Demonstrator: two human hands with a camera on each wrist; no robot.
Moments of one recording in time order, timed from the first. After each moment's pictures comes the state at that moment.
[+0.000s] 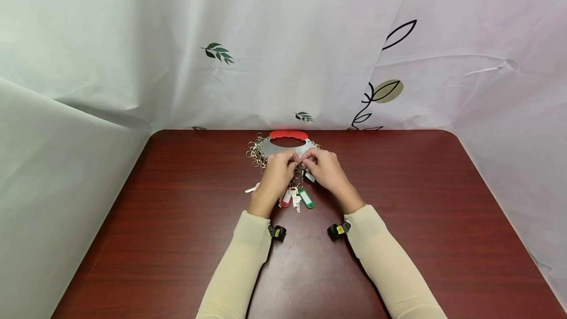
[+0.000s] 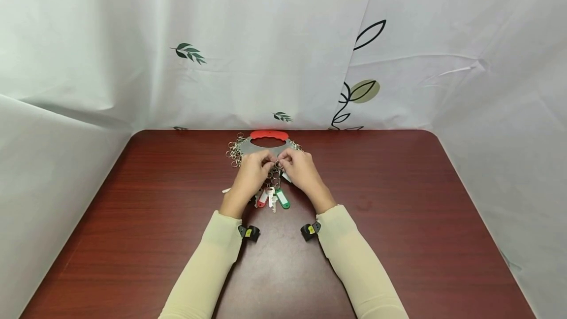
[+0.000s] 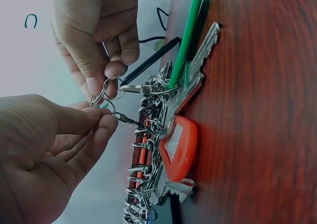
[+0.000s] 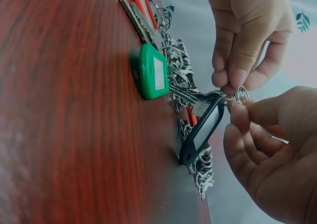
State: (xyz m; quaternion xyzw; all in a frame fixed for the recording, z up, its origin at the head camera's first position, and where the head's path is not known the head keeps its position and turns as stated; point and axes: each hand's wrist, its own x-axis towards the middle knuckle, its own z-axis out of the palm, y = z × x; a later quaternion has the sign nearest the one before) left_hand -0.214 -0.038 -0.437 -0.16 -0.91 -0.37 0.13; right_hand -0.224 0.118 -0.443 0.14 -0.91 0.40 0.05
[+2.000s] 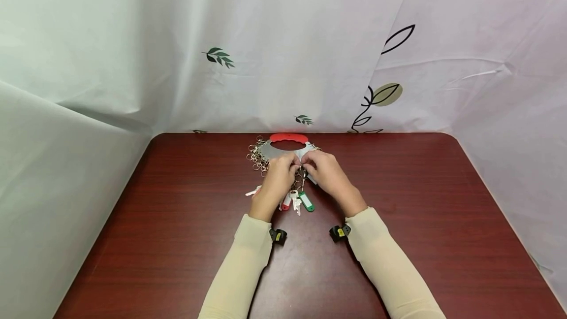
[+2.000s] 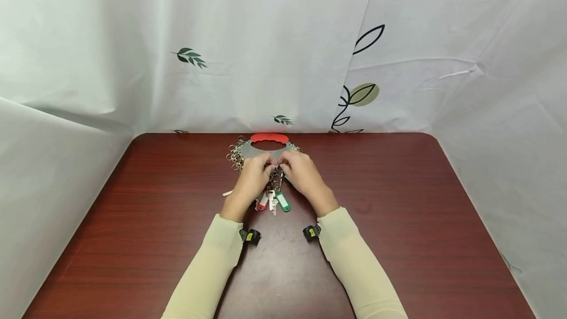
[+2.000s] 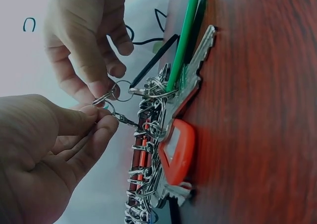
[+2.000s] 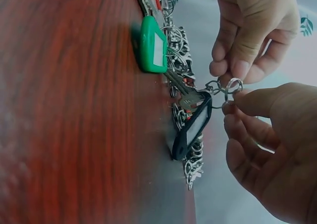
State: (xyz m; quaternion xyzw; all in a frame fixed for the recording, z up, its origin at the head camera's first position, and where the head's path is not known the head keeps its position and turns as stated) left_hand -0.213 -0.037 -0.439 -0.18 -0.91 -0.34 0.15; right_hand -0.226 0.122 -0.443 0.24 -0.91 0.32 0.11
